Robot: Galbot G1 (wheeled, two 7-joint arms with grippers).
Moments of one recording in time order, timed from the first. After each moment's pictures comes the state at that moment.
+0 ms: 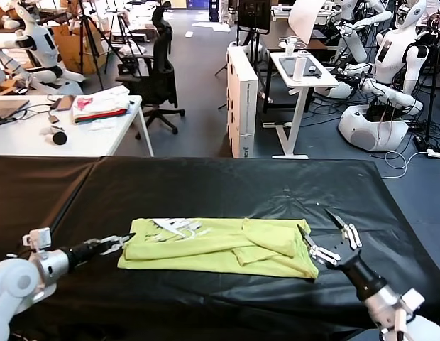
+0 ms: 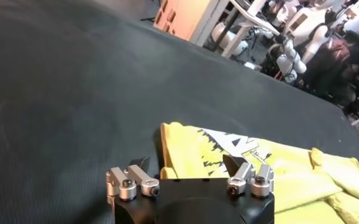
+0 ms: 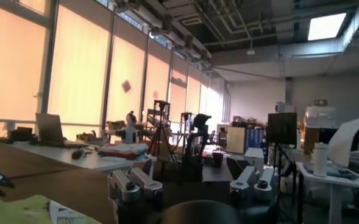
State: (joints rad) left arm 1.40 -0.75 -0.73 -1.83 -1.22 0.74 0.14; right arm -1.74 0.92 0.73 2.07 0.59 0.33 -0.33
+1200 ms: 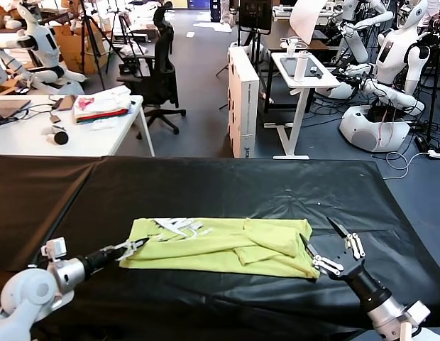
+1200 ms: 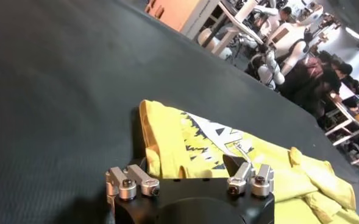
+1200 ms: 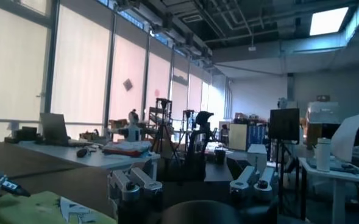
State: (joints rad) left arm 1.37 -0.86 -0.66 -1.81 -1.18 0.73 0.20; right arm -1.76 0.95 0.73 2.10 0.58 0.32 -0.33
